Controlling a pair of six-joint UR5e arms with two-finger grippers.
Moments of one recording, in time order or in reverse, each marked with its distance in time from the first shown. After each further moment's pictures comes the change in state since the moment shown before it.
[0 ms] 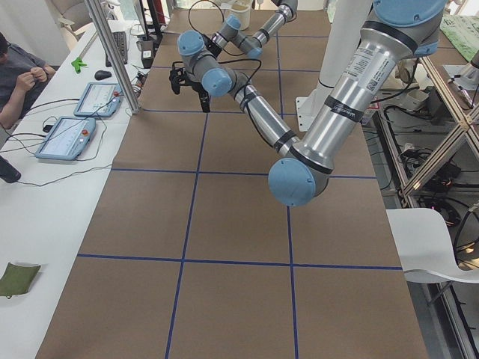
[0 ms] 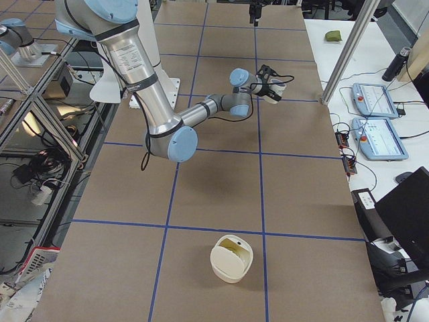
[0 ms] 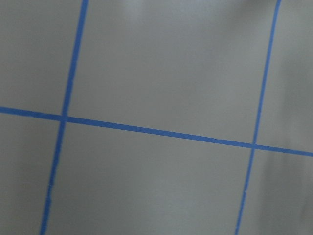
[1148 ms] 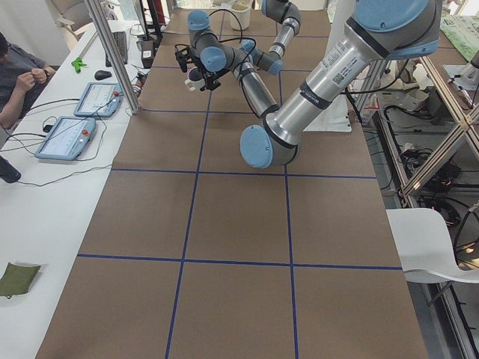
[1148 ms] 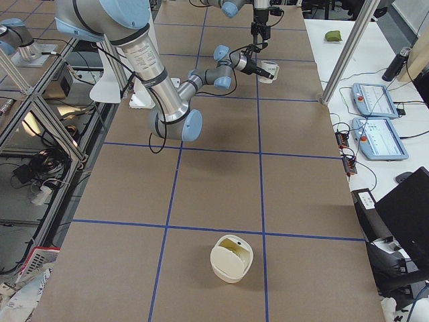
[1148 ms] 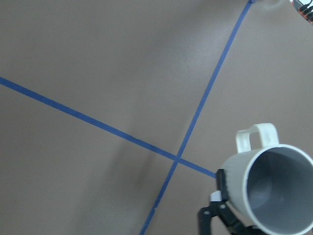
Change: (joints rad) left arm 0.177 -0.284 0.223 -0.089 0.242 -0.429; right arm -0.210 0.187 0.000 -0.305 -0.481 -0.035
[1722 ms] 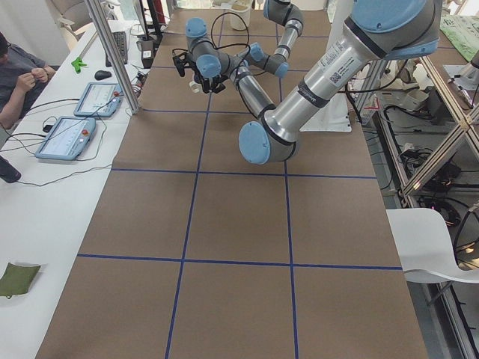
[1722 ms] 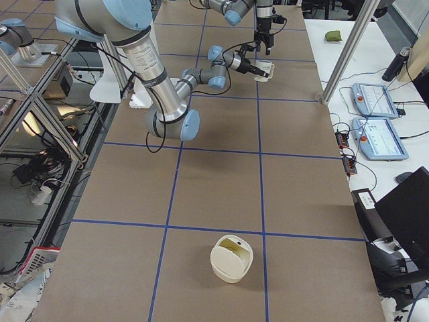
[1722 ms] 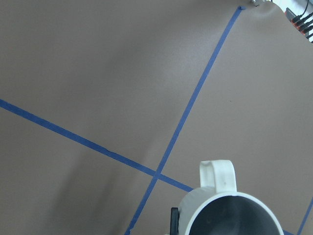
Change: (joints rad) left arm 0.018 -0.015 0.095 -0.115 0.016 -0.037; right arm -0.048 -0.002 0.010 0.000 -0.083 -0.003
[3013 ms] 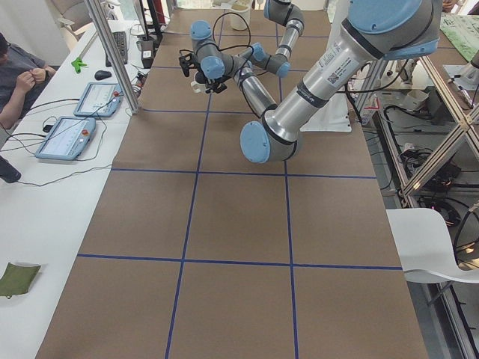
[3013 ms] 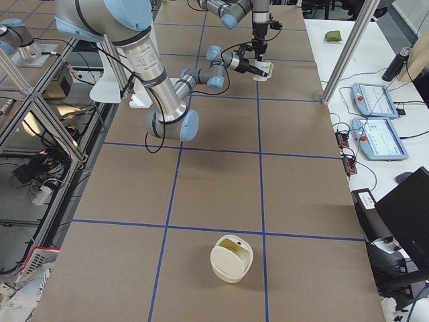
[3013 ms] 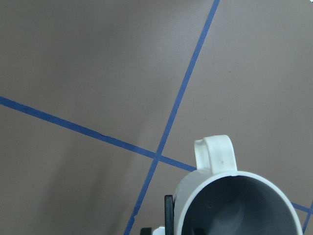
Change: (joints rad) left arm 0.039 -0.004 0.003 -0.006 0.000 0.068; right arm -0.006 -0.006 0.010 0.002 -0.005 0.000
